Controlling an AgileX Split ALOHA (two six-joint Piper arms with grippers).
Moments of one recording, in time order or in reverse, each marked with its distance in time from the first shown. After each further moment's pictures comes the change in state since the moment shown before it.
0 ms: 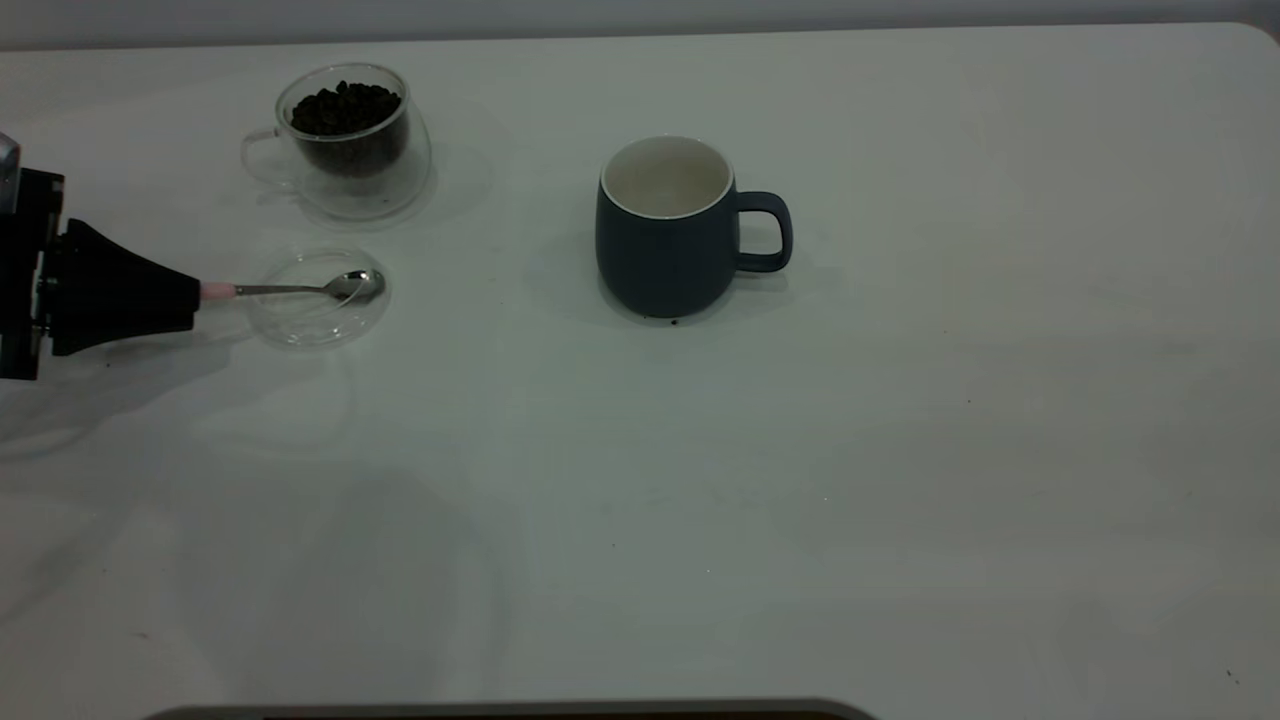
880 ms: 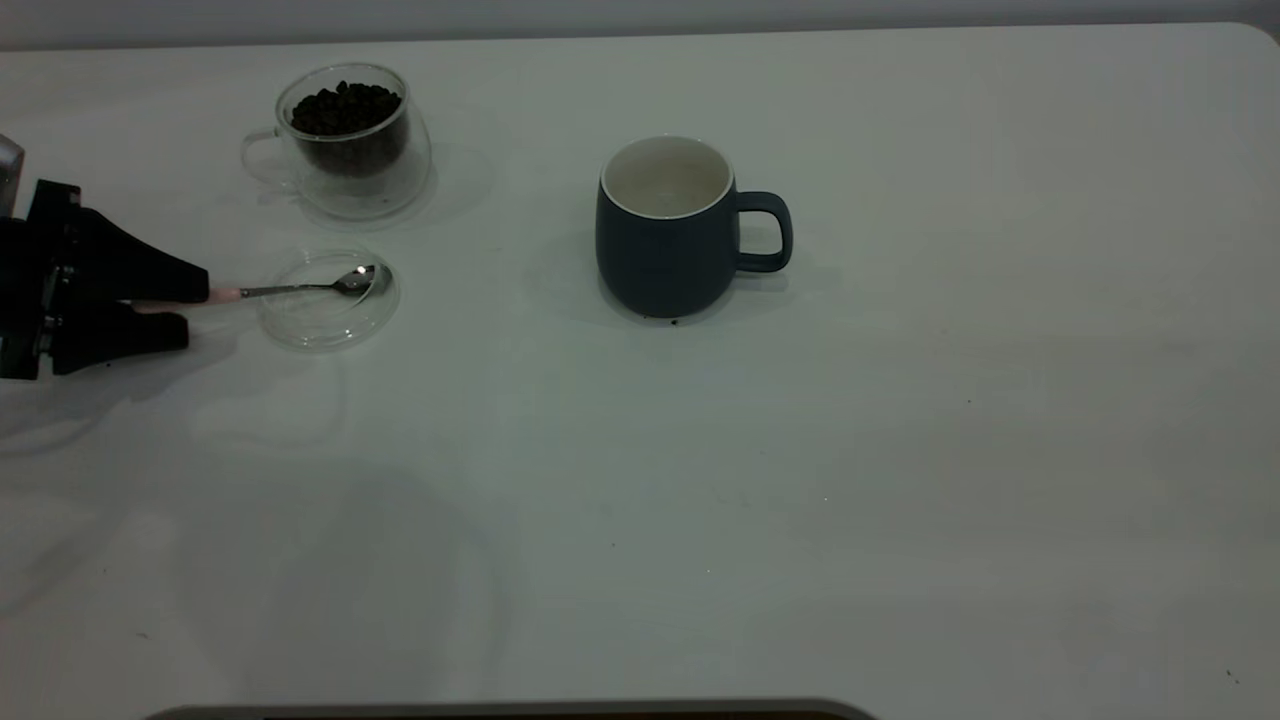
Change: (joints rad) left arm -0.004 0.009 -0.001 -0.047 -0.071 0.055; right arm 0.000 -0.001 0.000 0.000 0.000 0.000
